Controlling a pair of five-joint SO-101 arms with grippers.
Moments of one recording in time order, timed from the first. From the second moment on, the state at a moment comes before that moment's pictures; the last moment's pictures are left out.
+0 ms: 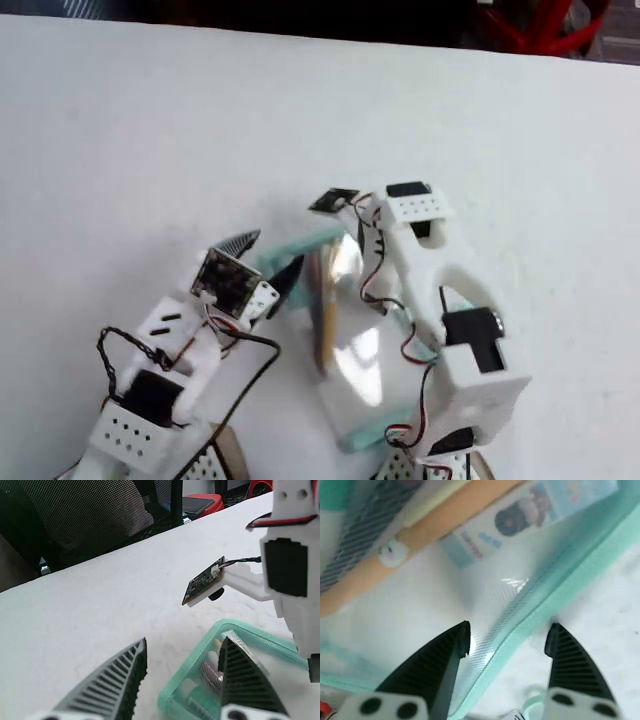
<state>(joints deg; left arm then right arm) 18.9 -88.9 89.8 29.7 -10.9 -13.0 17.5 18.2 78.1 43.6</state>
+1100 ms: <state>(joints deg) 18.9 -88.9 89.8 29.7 -10.9 -19.3 16.3 11.6 61.7 35.9</state>
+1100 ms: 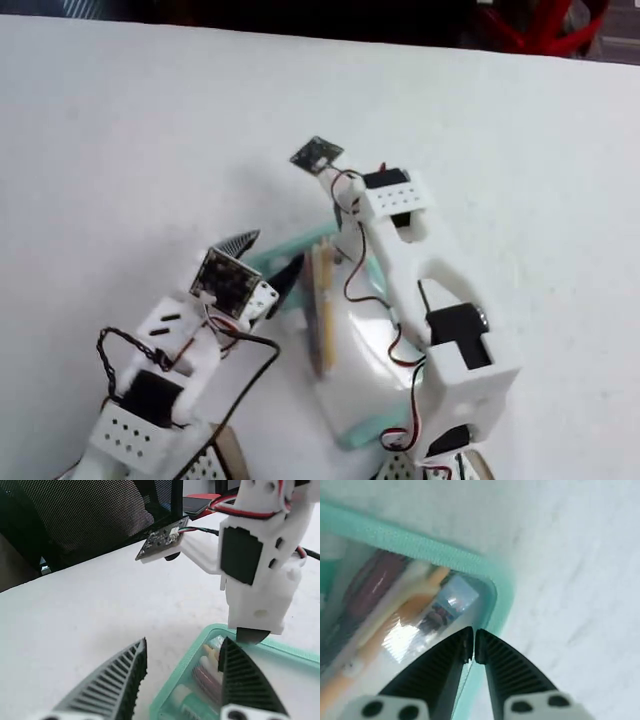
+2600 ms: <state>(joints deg) -7.5 -89.5 79.7 33.9 5.4 -41.3 -14.0 54.9 90.4 98.3</state>
